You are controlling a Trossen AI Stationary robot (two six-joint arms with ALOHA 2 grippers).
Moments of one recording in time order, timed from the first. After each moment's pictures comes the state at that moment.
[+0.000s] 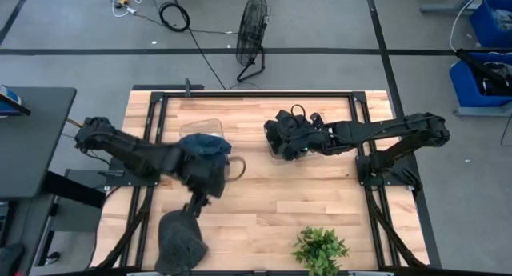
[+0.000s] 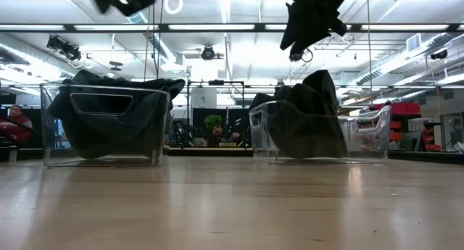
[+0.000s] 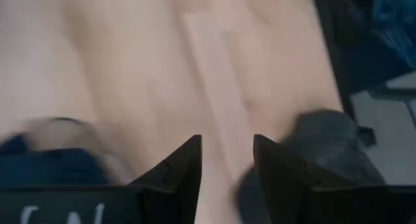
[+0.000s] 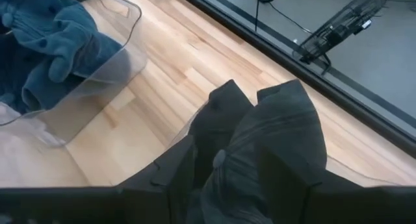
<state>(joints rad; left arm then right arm) -0.33 1.45 1.32 -1.01 0.14 -0.08 0.07 1.40 1.21 -0.71 0.61 0.62</state>
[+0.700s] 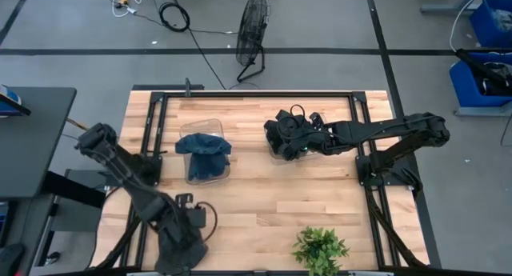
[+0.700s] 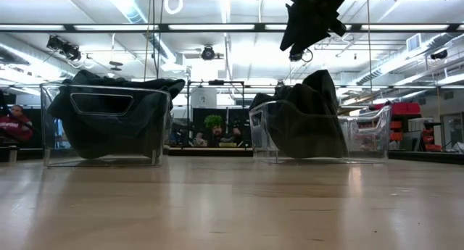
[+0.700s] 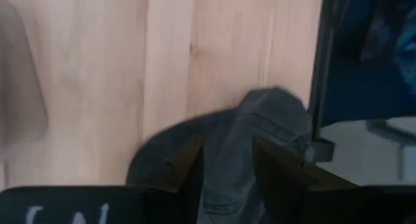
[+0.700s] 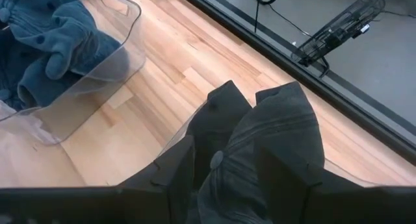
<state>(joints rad) -0.79 1.53 1.27 -0.98 -0.09 -0.86 0.07 1.41 1.21 -0.71 0.61 0.59</state>
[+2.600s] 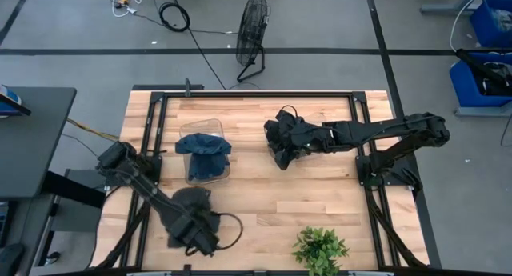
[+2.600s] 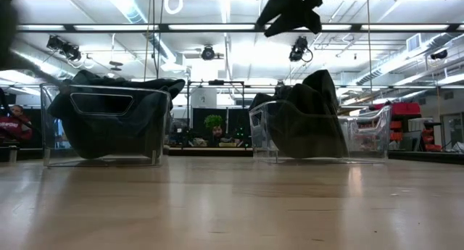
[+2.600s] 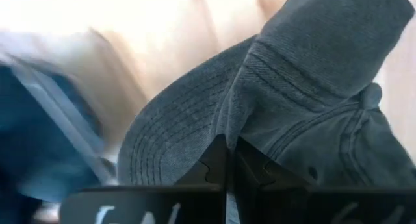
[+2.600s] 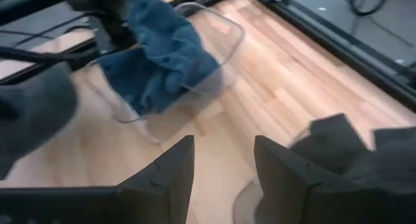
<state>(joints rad) -0.73 1.84 1.57 -1.42 -0.20 -0.45 0.07 1.41 1.21 -0.47 0.34 0.47</state>
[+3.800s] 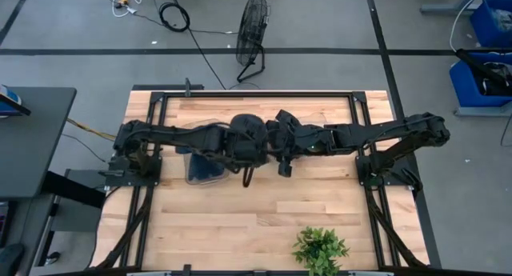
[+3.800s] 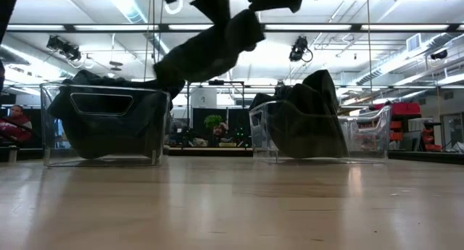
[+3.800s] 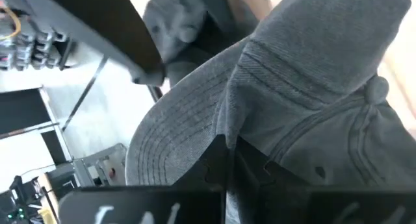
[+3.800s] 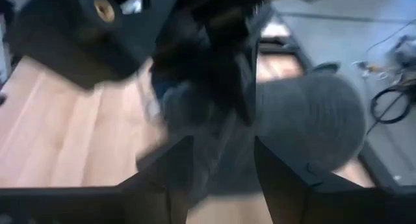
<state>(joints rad) -0.14 1.83 1.85 -1.13 -0.60 0.60 0.11 1.41 1.21 -0.31 0.26 0.01</state>
